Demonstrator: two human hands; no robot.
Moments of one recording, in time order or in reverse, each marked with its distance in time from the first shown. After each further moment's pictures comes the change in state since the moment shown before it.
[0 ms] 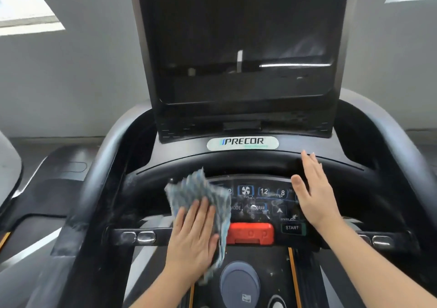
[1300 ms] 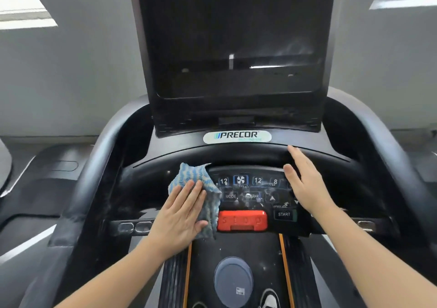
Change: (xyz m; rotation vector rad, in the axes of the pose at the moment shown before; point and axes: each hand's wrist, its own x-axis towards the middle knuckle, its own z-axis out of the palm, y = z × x) left_hand 0.017 -0.048 -0.009 0.104 0.064 0.279; right_hand 0.000 -0.006 -0.012 0.025 -0.078 -0.031
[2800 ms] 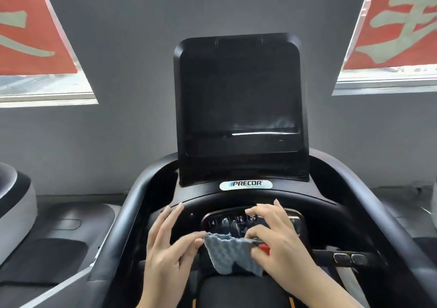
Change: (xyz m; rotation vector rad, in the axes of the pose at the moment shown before) left_hand -0.037 0.000 -0.183 -0.607 0.654 -0.374; right_hand -0.114 -0.180 -0.001 -0.163 0.136 -0.626
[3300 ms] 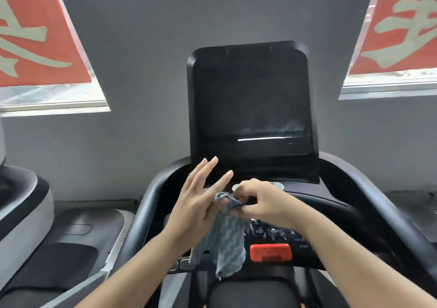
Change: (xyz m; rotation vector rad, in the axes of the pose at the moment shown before) left_hand 0.094 -0.007 -0.020 0.020 -0.300 0.221; right_hand 0.107 -0.055 -0.038 0.358 -0.451 0.125
